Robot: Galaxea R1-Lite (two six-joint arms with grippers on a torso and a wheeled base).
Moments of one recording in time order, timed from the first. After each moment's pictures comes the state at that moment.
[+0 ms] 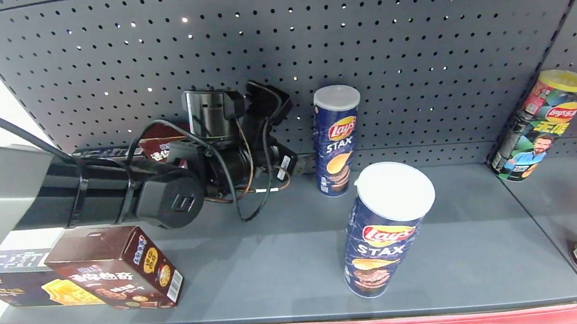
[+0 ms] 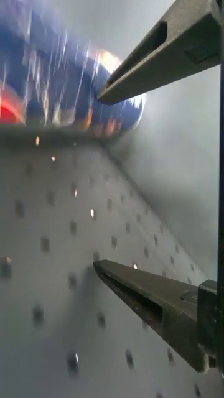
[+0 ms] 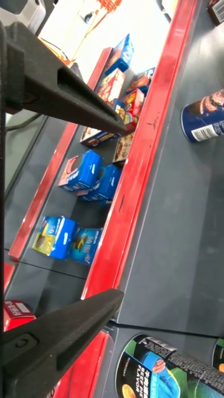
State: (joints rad) left arm -0.52 2.02 -1.39 -0.44 -0.02 0.34; right arm 0.38 0.00 0.00 0.01 0.03 0.00
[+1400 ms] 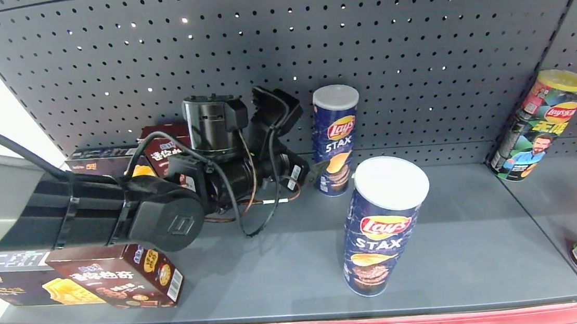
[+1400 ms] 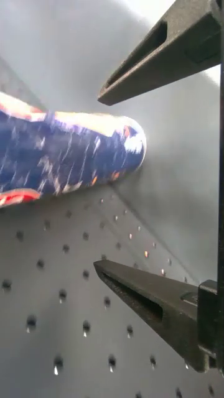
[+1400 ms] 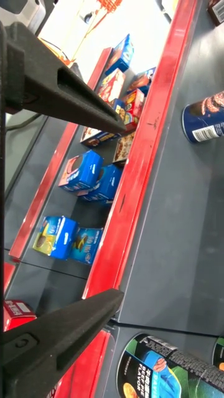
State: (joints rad) left arm -0.57 1.98 -1.28 -0.56 -0.08 0.33; right arm 0.38 0.00 0.00 0.01 0.03 0.00
